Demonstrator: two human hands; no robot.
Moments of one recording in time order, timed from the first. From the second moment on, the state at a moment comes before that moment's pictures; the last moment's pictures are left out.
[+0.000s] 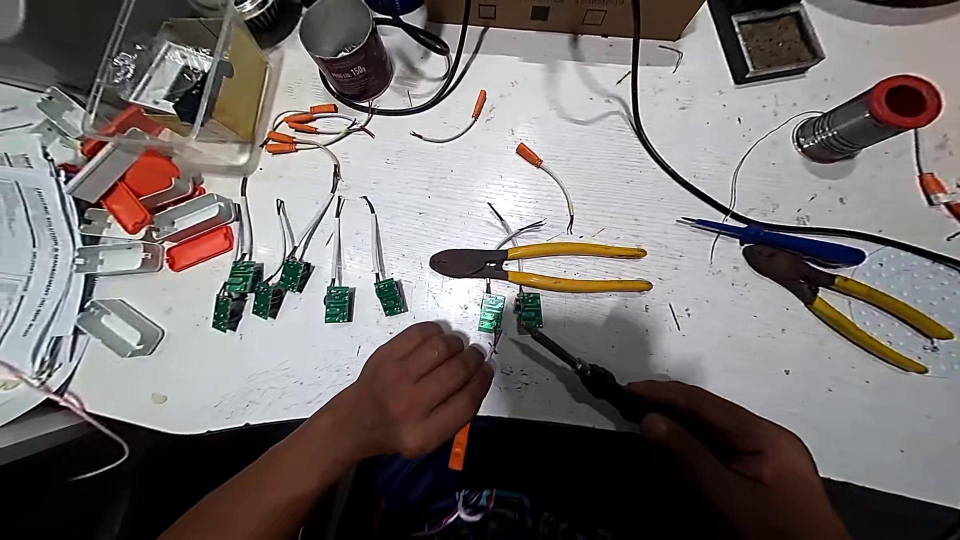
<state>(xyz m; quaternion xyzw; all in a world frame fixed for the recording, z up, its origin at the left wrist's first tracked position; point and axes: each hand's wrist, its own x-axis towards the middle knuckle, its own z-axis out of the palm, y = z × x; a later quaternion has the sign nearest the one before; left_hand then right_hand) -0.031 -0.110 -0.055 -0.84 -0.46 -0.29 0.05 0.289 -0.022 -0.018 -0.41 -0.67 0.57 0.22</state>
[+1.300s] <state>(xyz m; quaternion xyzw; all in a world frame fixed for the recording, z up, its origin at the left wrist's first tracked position) -0.036 -0.132 -0.023 -0.88 -0.44 -0.14 -0.08 0.284 -0.011 -0.028 -0.41 -0.66 0.58 0.23</state>
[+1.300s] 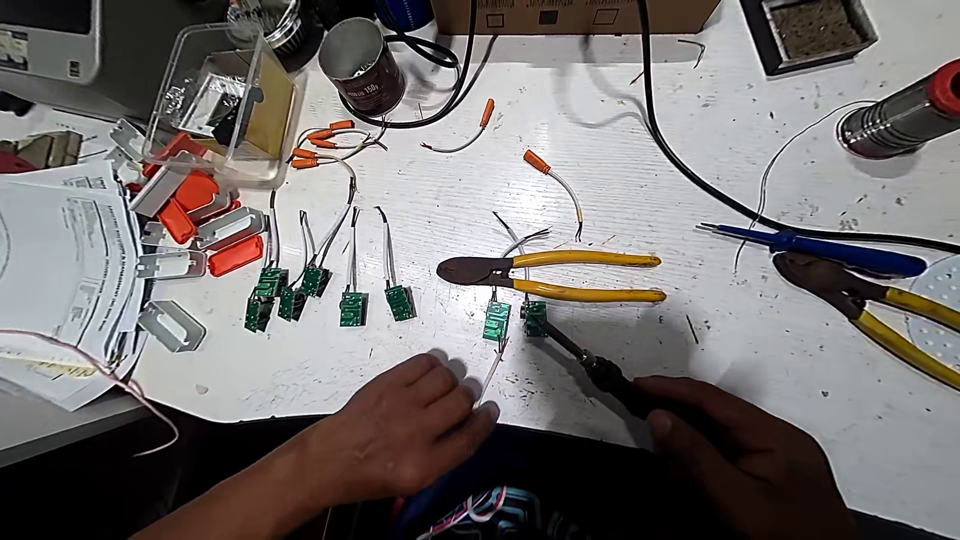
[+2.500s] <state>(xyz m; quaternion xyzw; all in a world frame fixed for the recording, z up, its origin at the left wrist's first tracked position) -0.024 -0.103 -0.049 -0.87 -0.42 -0.25 0.09 0.285 -0.013 -0.032 -0.39 -0.68 0.58 0.23</state>
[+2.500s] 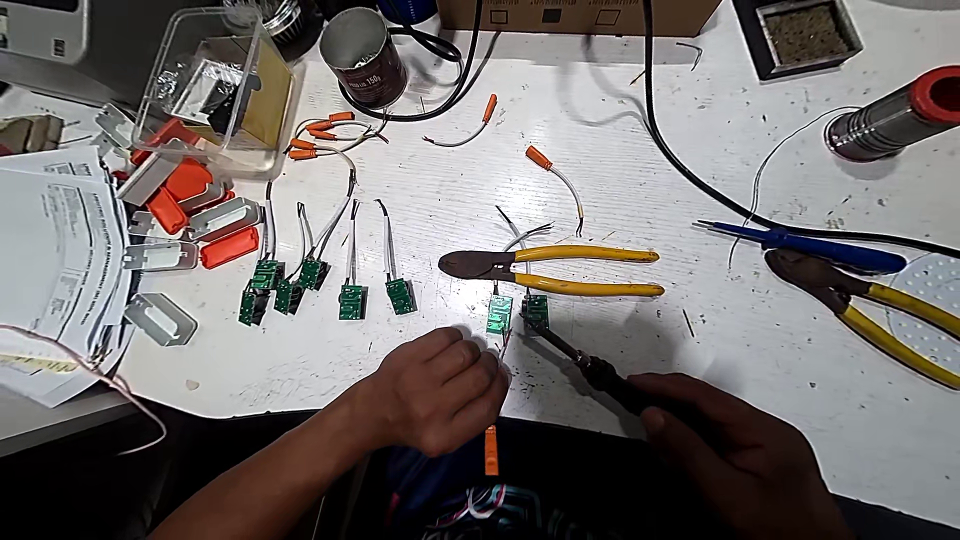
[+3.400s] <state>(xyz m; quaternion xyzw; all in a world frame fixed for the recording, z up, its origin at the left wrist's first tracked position) -0.031 -0.103 -0.047 -0.85 -0.46 -0.23 0.06 0.282 -0.014 -0.030 -0.40 -0.69 0.56 0.22</state>
